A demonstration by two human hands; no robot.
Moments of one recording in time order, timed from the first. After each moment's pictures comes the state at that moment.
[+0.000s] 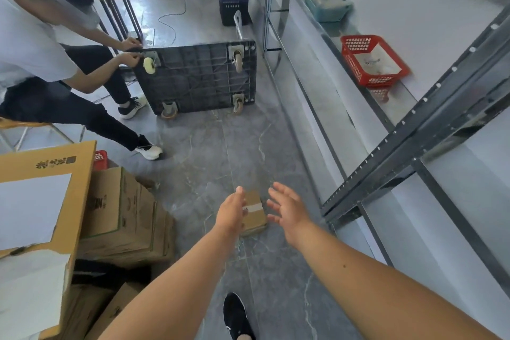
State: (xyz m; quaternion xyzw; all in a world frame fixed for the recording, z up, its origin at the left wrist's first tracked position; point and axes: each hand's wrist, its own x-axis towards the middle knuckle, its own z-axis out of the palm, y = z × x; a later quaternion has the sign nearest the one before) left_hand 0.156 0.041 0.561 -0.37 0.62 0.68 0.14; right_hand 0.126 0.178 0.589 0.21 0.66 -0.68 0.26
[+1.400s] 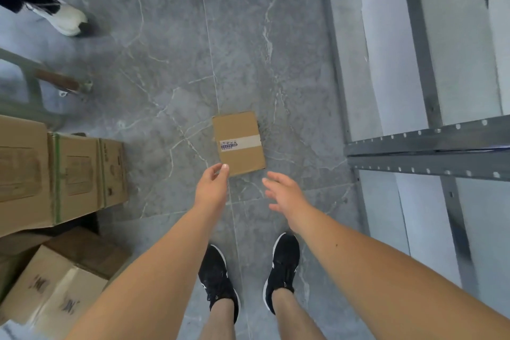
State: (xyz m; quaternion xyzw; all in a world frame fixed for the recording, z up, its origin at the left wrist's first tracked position) left_hand 0.022 0.018 0.120 -0.53 0.57 0.59 0.19; right_hand -0.022 0.180 0.154 0.31 0.68 -0.48 0.46
